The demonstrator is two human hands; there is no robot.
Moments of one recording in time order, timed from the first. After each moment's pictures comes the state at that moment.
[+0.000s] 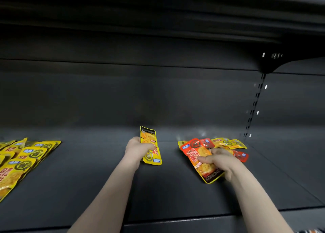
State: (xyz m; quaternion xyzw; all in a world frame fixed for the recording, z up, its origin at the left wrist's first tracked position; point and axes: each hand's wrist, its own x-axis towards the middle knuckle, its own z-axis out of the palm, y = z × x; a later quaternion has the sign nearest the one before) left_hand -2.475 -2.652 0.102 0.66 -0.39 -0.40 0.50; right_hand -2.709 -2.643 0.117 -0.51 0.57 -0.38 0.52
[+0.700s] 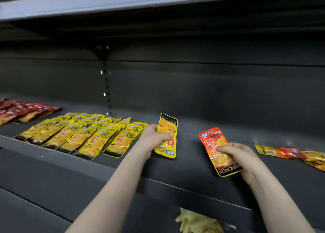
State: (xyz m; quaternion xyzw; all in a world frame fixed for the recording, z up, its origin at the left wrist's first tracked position) left_hand -2.342 -2.517 0.131 0.68 -0.37 -0.30 0.55; right_hand -2.565 -2.590 0.120 -0.56 0.46 -0.37 0.58
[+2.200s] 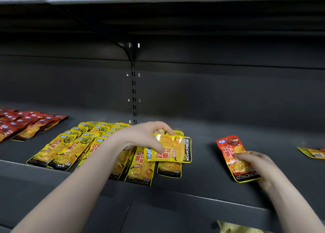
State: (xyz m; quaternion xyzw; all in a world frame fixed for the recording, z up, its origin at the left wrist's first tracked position) left_hand -2.121 -2.467 0.168 0.63 -0.66 -0.32 0.26; right_hand -2.421 -2.546 0.107 -0.50 0.54 -0.43 0.52
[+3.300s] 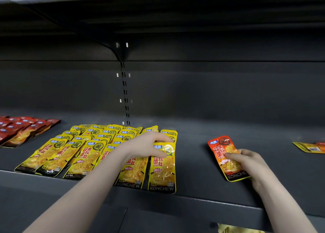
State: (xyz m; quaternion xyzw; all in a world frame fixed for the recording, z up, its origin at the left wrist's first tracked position) left_hand -2.134 -2.503 0.128 0.62 -0.73 -0.22 0.21; right_hand -2.420 -2.548 0.101 -0.52 0.54 -0.43 0.50
